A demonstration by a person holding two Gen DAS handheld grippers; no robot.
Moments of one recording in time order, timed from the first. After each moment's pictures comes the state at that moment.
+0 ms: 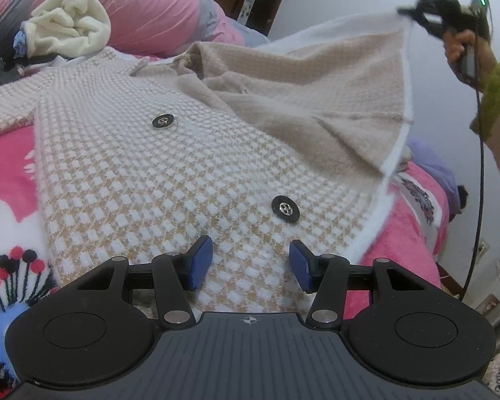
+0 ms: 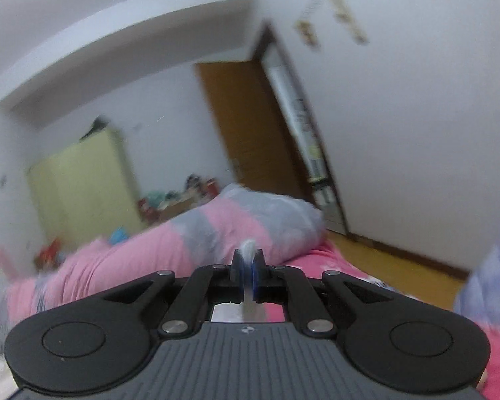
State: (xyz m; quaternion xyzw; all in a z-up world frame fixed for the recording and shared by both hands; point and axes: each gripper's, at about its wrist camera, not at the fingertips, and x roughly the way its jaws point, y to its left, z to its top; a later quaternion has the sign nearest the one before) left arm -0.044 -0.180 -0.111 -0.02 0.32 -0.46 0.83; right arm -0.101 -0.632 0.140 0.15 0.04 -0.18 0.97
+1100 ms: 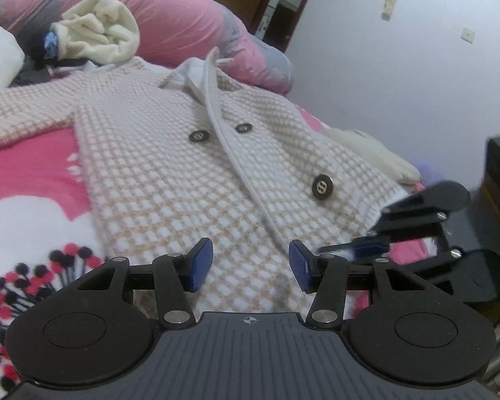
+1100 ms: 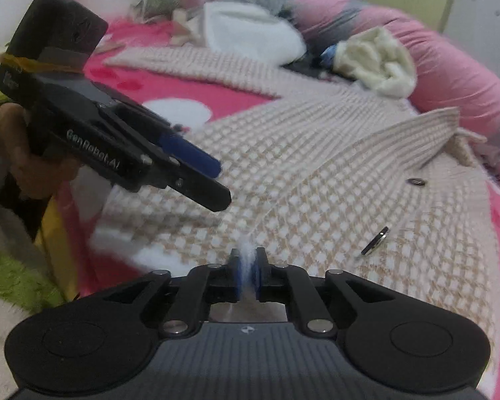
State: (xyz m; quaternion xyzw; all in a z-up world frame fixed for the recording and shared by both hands) left arm -0.040 -0.143 -0.097 -0.05 0.31 -0.43 0.85; right arm -0.138 -0.334 -0.088 -0.18 0.34 0.20 0.90
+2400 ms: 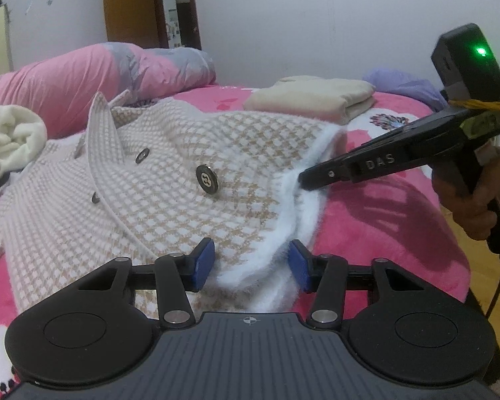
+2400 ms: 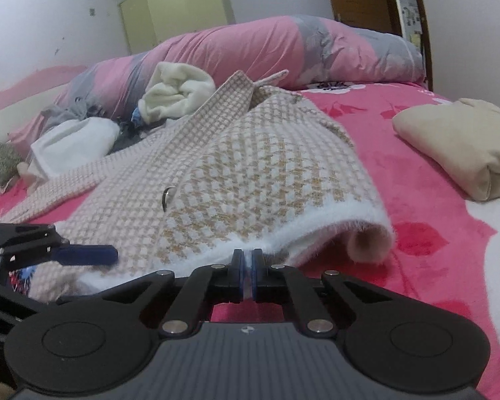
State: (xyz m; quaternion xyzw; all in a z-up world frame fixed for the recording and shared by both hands) left arm -0.110 -0.239 -0.100 0.19 0.20 -0.49 0.82; right arm -0.185 -0.449 -0.103 0.12 0.27 -0.03 0.96
